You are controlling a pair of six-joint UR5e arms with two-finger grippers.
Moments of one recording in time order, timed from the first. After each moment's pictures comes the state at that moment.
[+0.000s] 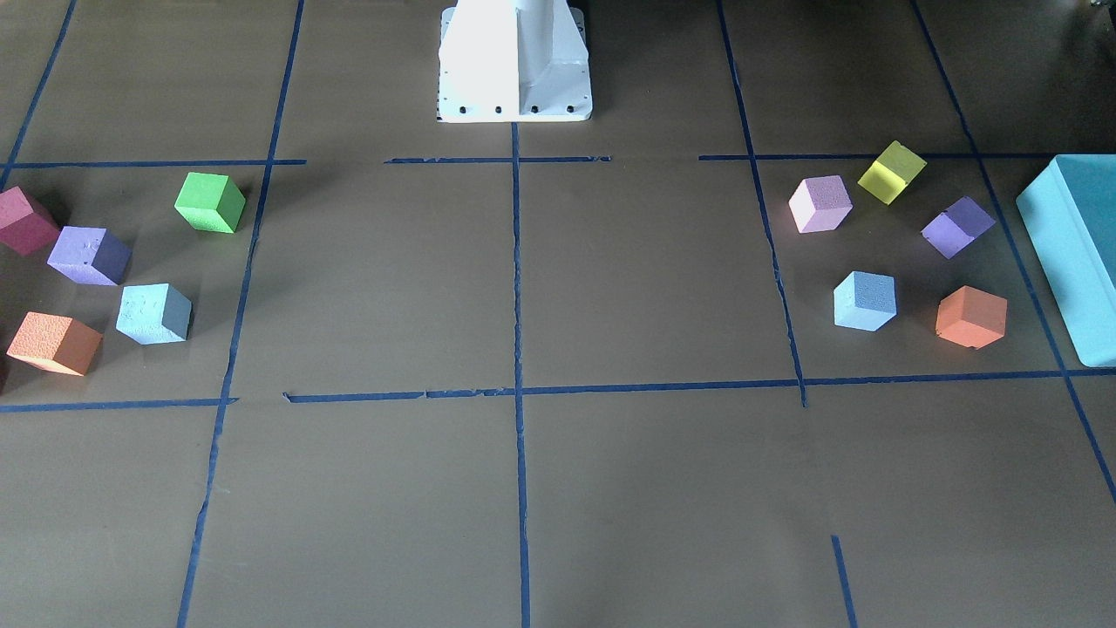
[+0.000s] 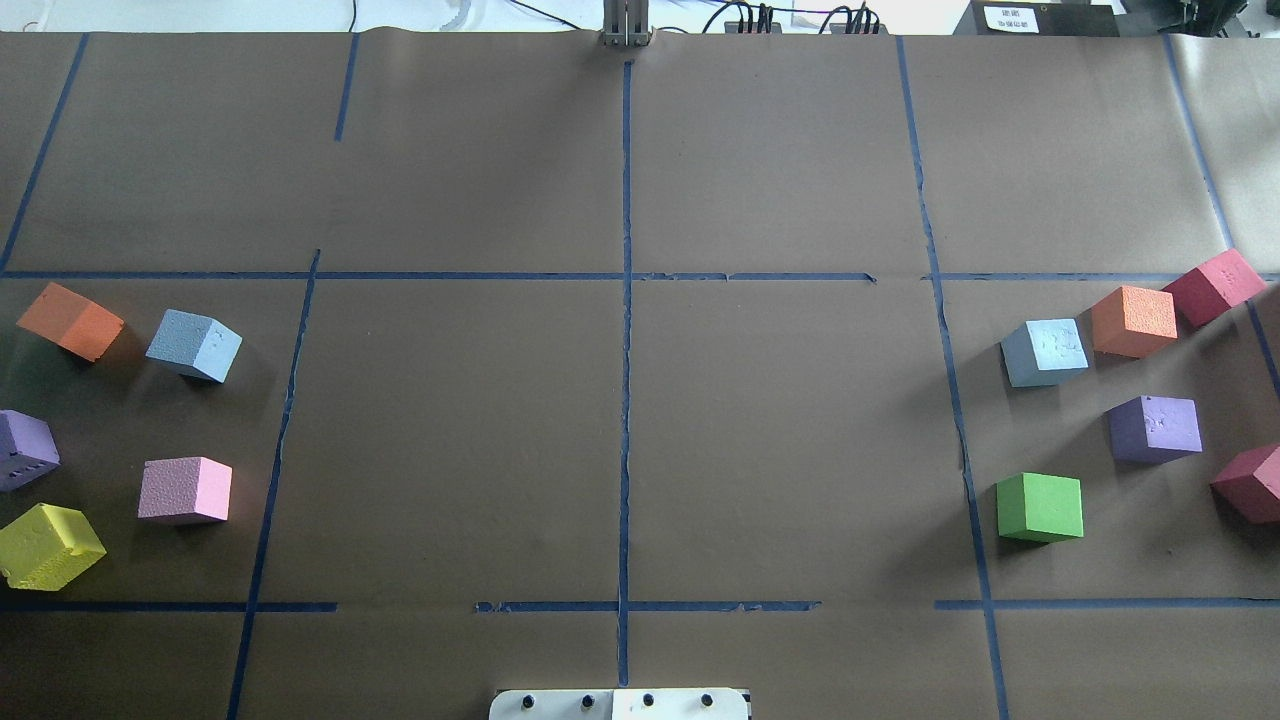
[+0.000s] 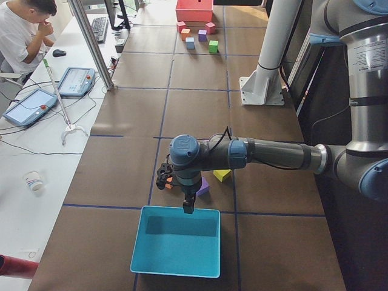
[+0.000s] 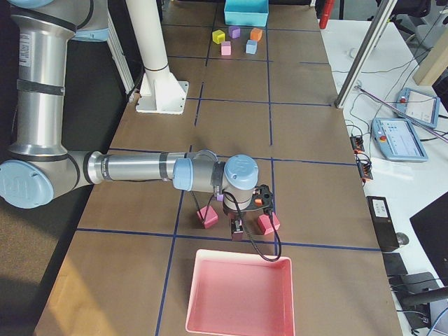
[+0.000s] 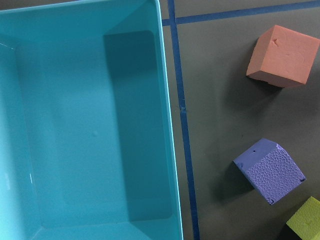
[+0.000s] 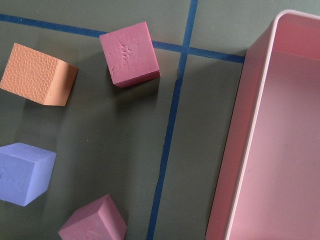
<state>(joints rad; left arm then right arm) -1.58 -1.39 -1.85 -1.39 -2.34 0.19 1.57 -1.71 1.78 -1.69 2.34 -0.21</state>
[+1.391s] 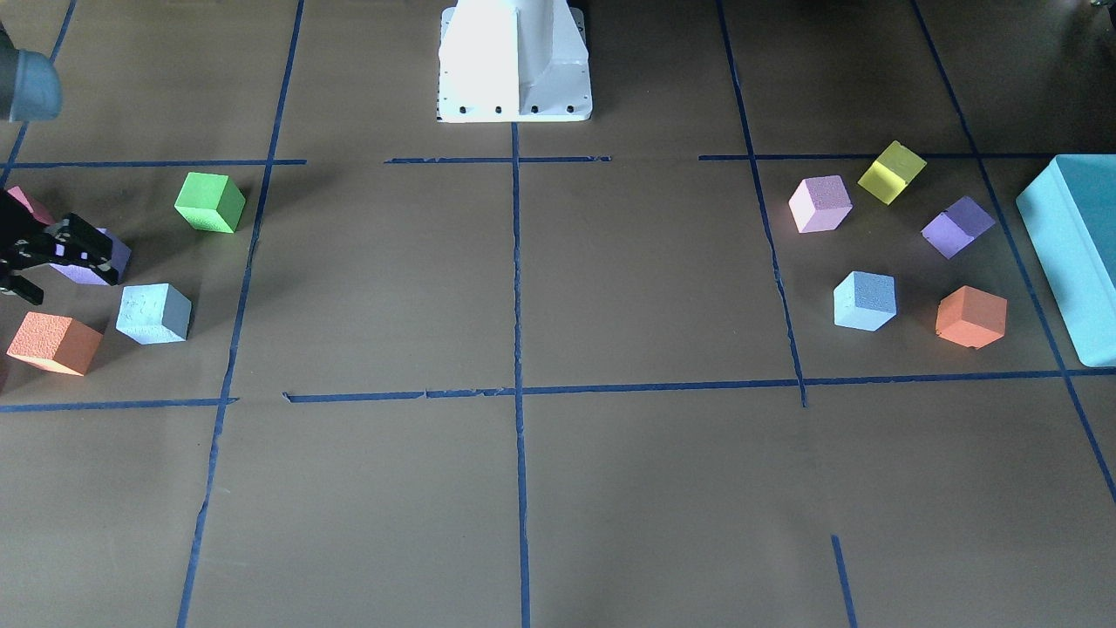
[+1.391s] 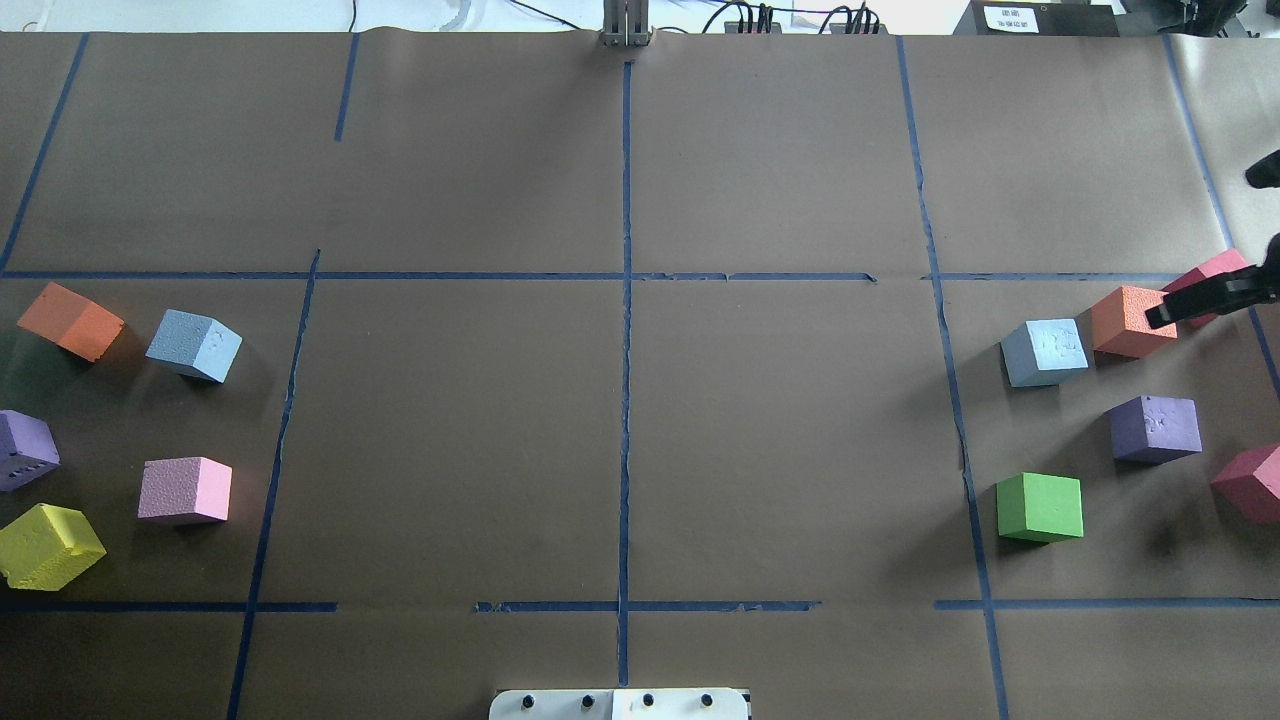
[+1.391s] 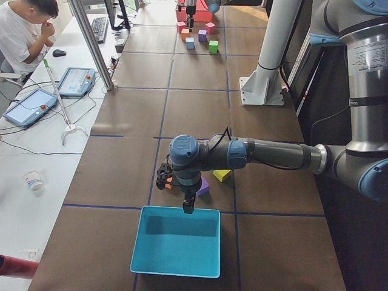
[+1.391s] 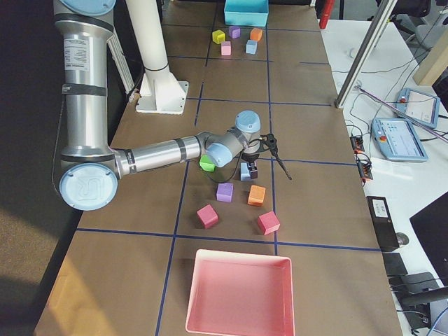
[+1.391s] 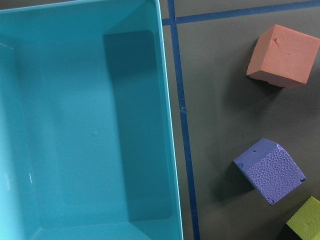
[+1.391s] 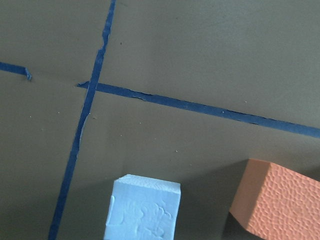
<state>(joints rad) -1.58 -1.39 -1.85 -1.39 -2.34 0.19 1.01 -1.58 1.78 -1.10 2.18 0.61</state>
